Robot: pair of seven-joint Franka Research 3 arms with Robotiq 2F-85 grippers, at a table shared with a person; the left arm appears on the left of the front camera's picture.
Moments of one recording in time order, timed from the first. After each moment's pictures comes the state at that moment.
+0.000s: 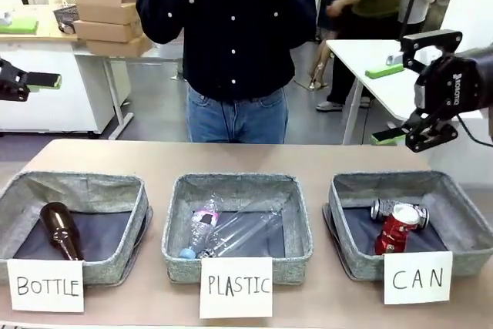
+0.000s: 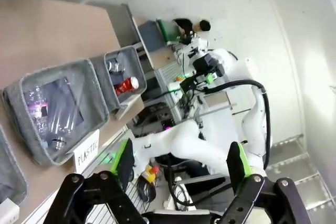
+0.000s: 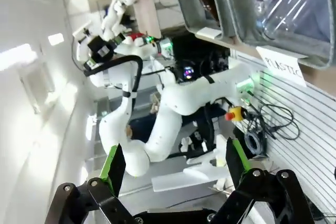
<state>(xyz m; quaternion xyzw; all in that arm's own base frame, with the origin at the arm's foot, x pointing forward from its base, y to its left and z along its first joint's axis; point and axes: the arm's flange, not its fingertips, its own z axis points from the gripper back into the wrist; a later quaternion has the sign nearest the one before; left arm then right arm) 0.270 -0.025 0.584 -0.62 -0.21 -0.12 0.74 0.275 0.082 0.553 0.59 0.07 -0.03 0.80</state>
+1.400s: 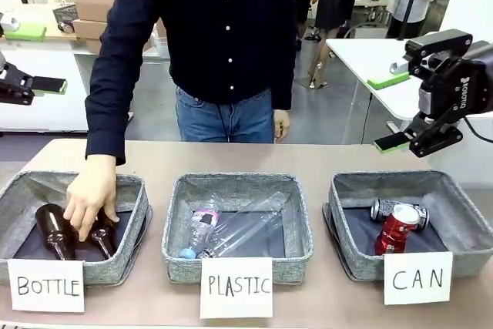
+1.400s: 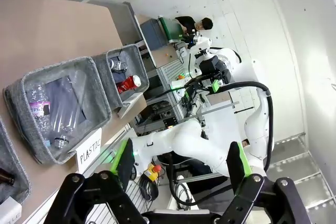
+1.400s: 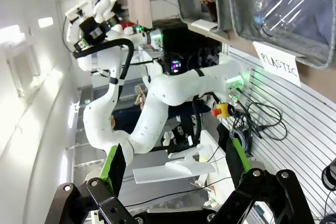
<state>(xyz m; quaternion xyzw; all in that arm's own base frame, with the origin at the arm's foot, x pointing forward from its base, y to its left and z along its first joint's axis) 0.269 -0.022 0.584 -0.62 -0.21 -0.13 0.75 0.260 0.088 0.560 0.58 0.05 0.02 0.81</state>
